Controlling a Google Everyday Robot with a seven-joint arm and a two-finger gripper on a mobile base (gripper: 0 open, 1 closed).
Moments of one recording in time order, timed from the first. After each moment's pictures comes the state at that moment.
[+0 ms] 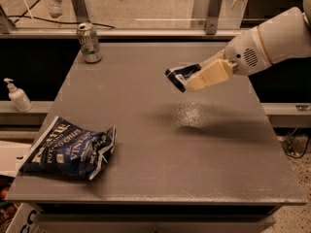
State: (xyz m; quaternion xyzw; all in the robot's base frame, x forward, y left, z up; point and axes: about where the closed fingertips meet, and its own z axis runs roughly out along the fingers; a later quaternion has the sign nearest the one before) arm 0.541 -0.111 0.918 -0.44 0.79 0.28 0.32
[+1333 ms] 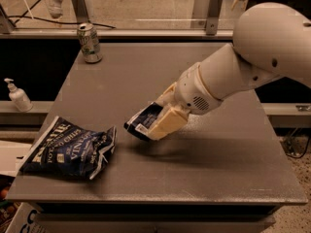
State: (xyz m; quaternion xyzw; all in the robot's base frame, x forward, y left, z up) arm 0.465 -0.013 0.866 -0.59 0.72 0.22 0.28
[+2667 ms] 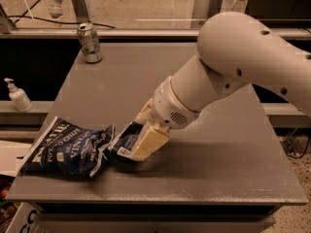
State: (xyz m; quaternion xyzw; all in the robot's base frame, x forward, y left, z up) arm 0.425 0.029 0.848 -0.65 0.68 0.23 0.23
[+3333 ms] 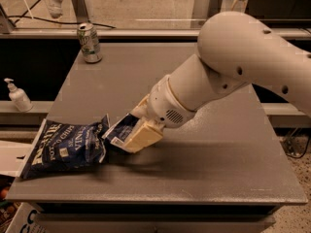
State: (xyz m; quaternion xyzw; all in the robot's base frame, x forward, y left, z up) arm 0.423 0.042 0.856 -0.63 0.69 0.26 0.25
